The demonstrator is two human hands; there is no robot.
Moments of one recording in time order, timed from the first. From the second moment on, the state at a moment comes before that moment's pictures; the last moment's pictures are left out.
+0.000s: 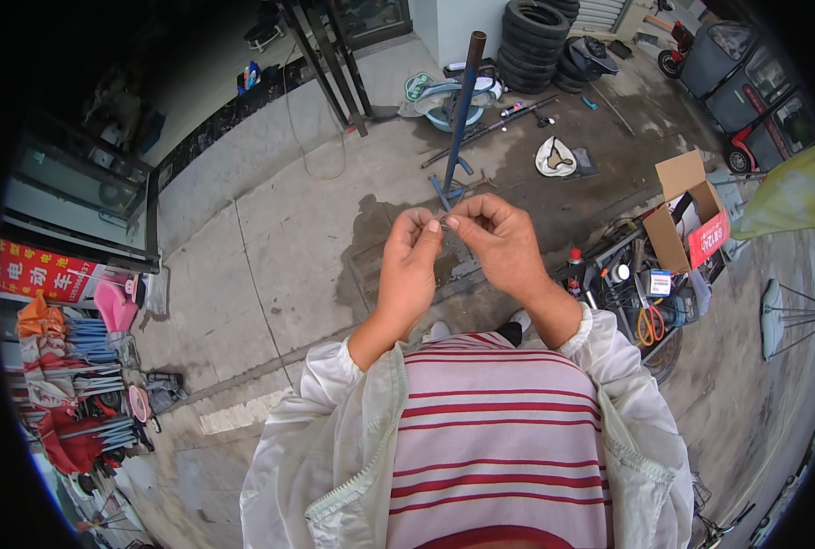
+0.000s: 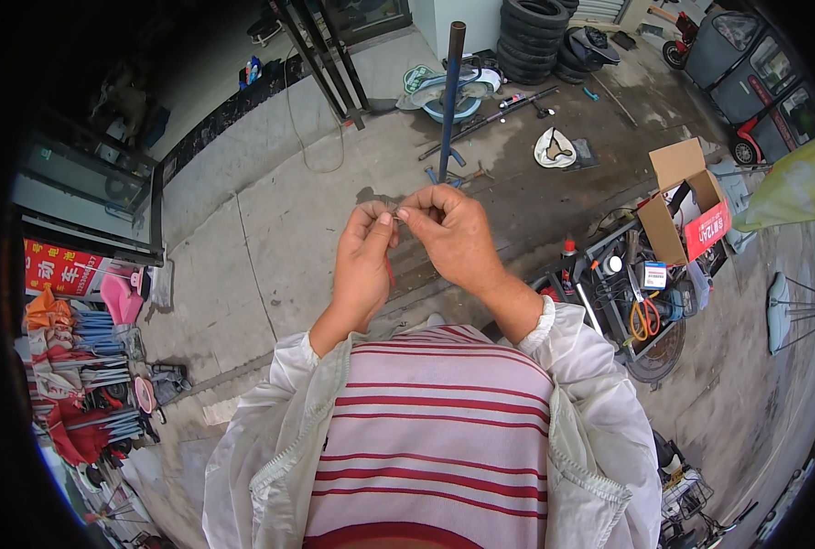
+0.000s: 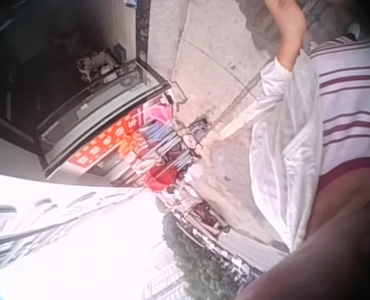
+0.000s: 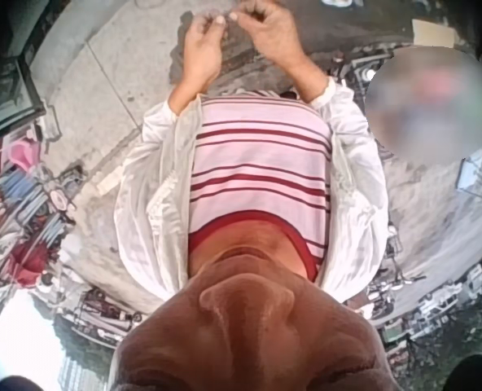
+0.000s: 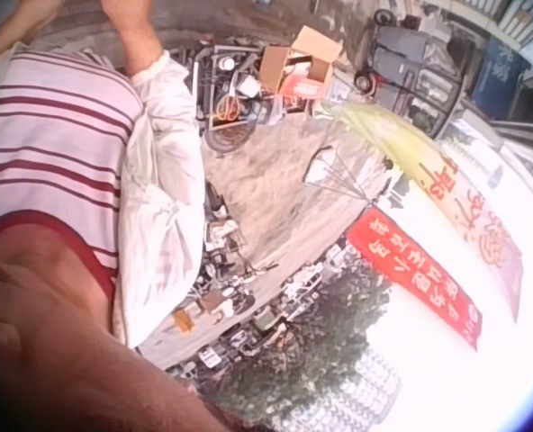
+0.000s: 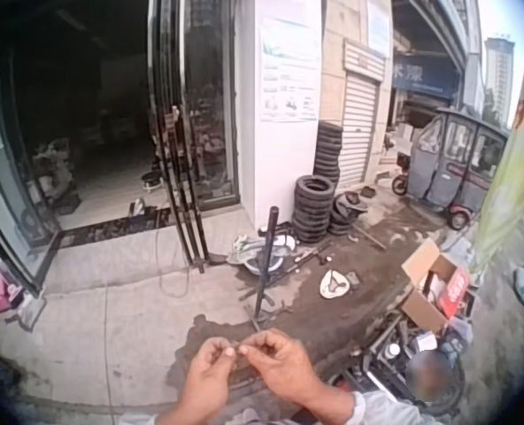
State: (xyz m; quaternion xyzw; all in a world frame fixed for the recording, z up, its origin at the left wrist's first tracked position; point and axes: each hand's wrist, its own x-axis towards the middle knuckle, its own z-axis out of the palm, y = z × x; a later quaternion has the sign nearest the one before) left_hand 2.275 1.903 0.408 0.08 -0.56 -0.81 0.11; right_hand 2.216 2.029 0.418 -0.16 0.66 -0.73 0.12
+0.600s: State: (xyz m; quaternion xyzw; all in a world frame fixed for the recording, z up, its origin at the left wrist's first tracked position) left_hand 2.281 1.894 0.401 0.08 -0.69 -0.71 0.13; right_hand 2.213 2.030 0.442 -0.32 0.81 -0.50 -0.02
